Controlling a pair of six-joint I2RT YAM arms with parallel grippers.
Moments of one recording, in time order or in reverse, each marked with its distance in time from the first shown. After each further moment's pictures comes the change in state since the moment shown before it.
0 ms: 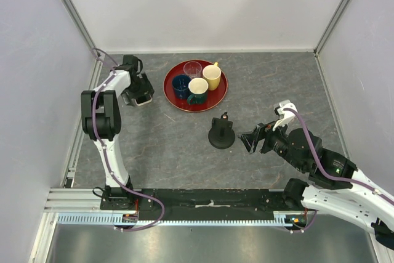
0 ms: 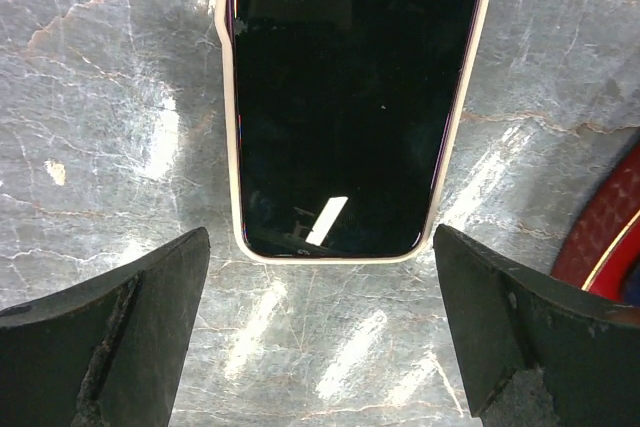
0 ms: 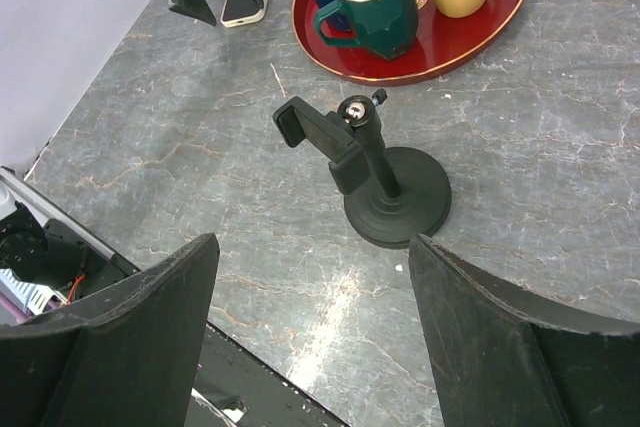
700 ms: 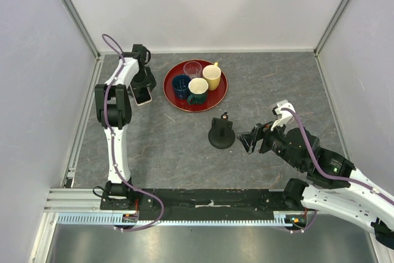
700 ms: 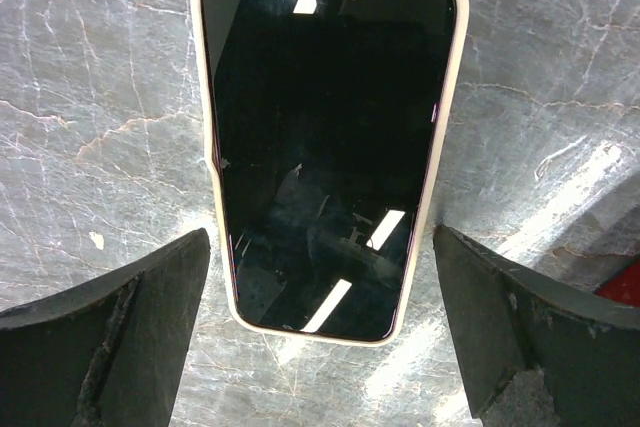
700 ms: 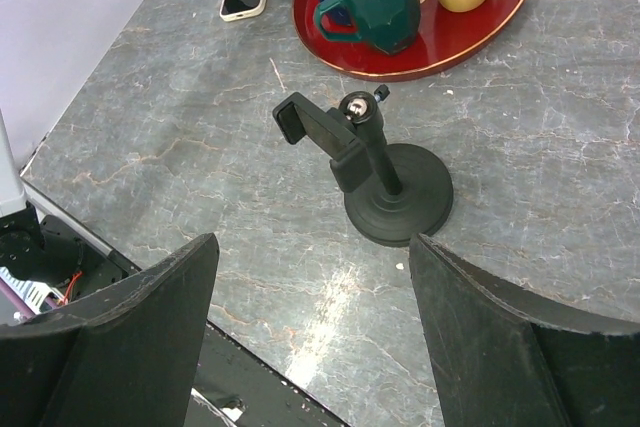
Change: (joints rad) left arm -0.056 0.285 0.470 -0.288 -0.195 0.023; right arm 0.000 0.013 -0.007 0.010 -0.006 0.000
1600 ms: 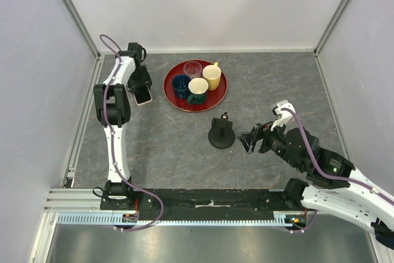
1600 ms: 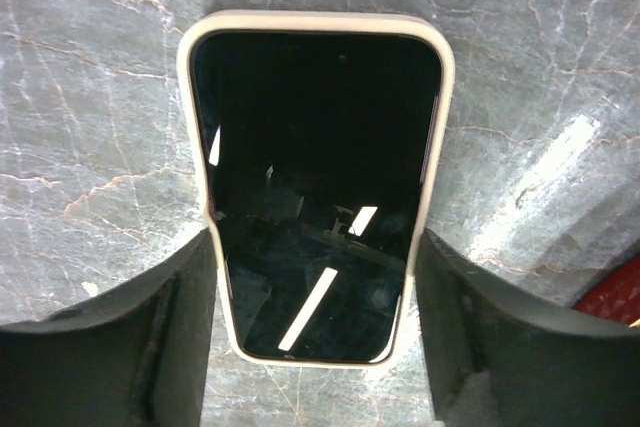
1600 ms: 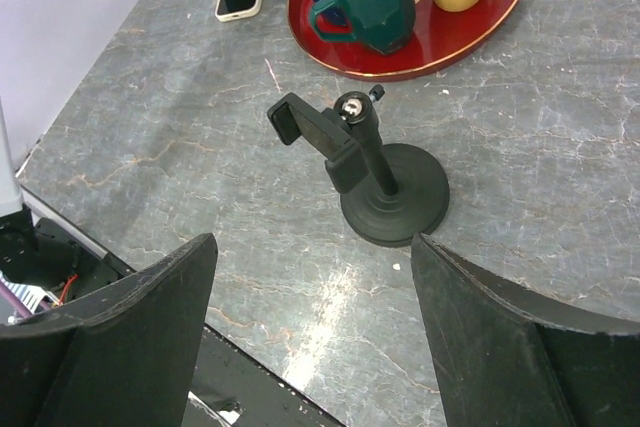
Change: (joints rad) left arm 0.050 0.074 0.114 -0.034 0.100 0.053; right arm 0.000 -0.007 -0.008 0.004 0.006 0.000
